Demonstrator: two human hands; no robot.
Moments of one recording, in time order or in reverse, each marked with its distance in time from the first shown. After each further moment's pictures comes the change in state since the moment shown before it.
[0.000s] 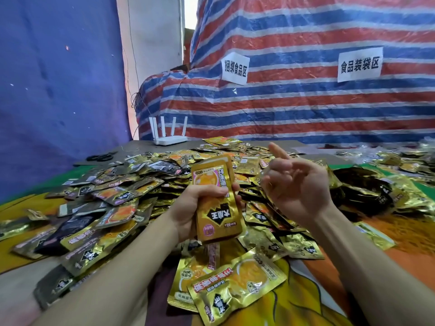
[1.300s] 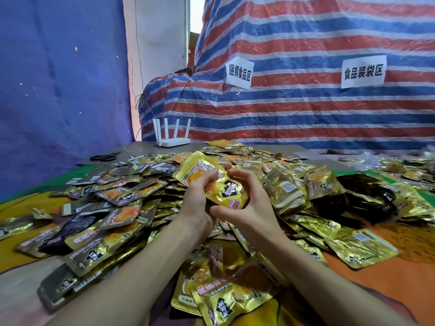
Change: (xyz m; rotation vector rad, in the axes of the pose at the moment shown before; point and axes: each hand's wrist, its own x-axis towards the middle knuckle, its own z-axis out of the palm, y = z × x) left_hand 0.013 -0.001 0.023 -0.276 0.378 0.231; right_hand -0.004 0.079 0.026 -0.963 0.105 -0.298
